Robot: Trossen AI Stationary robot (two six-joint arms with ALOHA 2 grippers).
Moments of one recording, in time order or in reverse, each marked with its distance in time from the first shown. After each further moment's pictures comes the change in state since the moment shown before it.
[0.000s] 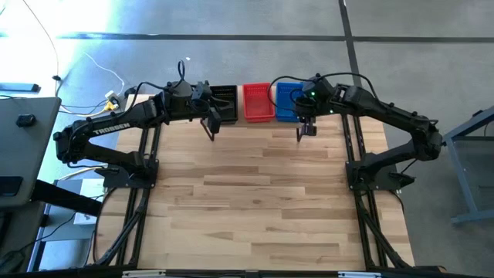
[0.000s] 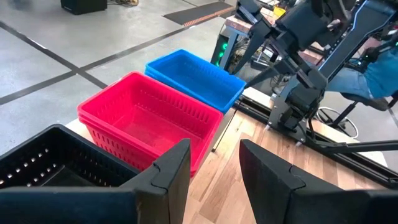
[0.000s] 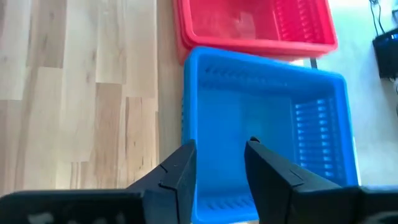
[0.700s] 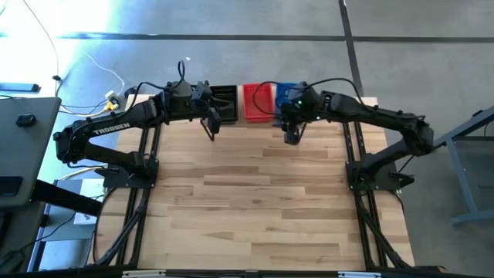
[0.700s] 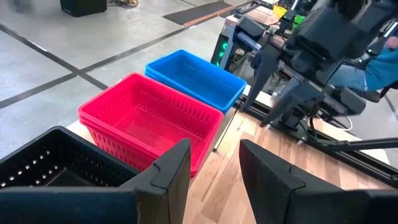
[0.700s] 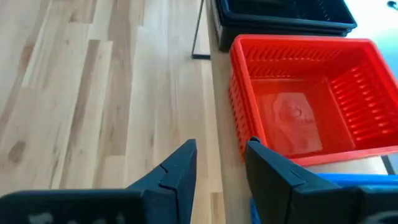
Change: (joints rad) left arm 0.000 0.000 0.000 0.000 0.000 0.015; right arm 0.118 0.088 -0.009 0.239 -0.163 0.202
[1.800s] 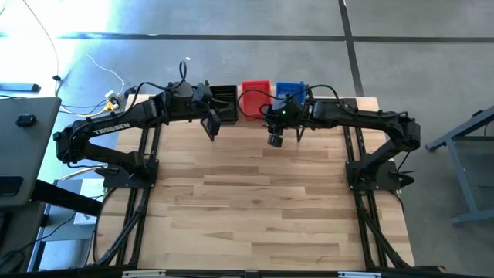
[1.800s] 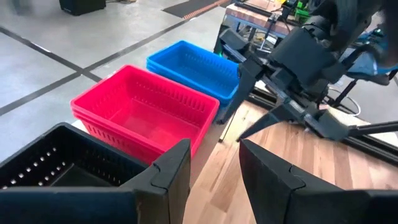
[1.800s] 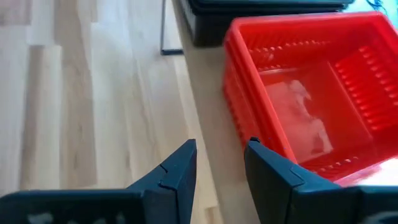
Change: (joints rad) left arm 0.000 0.000 0.000 -0.035 0.000 0.054; right arm 0.078 0.141 0.000 0.131 0.220 0.144
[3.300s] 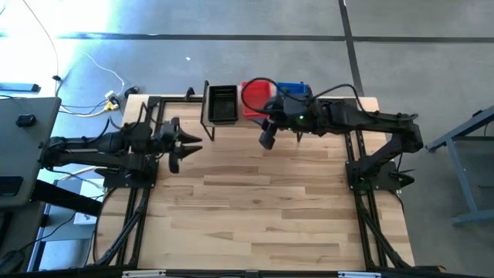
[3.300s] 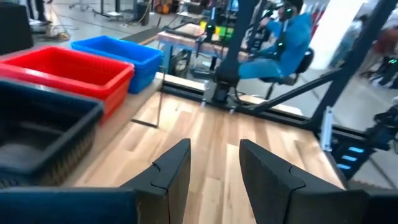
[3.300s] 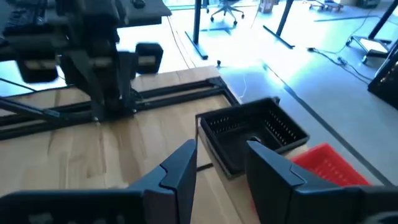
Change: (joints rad) left arm -0.319 -0.600 -0.508 0.106 -0.074 -0.012; right arm 0.239 -0.008 0.375 -0.045 0.217 0.276
